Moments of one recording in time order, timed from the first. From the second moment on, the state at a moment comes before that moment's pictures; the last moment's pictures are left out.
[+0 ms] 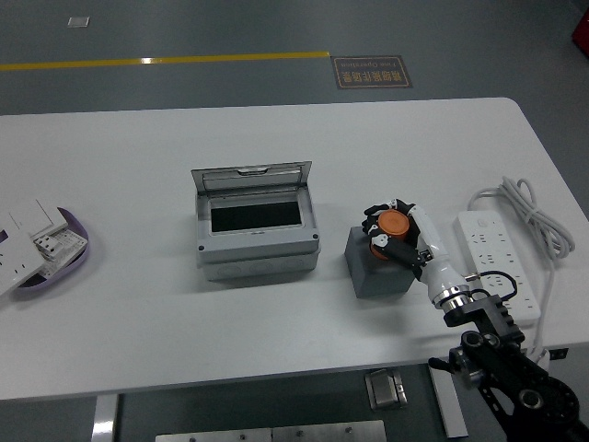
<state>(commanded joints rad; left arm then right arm) 0.02 0.09 -1.22 -0.18 1.20 -0.03 0.24 0.10 -0.14 1.11 1.22 -1.19 -0.16 0.40</state>
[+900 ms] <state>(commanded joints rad) 0.02 0.10 -1.24 -0.18 1.23 -0.03 0.25 0.44 -0.06 0.85 1.27 -1.44 -0.10 0.14</state>
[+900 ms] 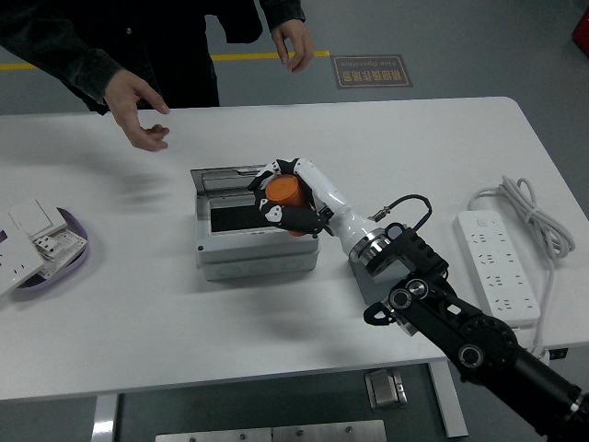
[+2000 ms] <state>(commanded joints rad) 0.01 0.11 -1.24 -0.18 1.24 -0.04 0.26 0.60 0.00 0.78 1.14 -2.07 0.02 -0.12</state>
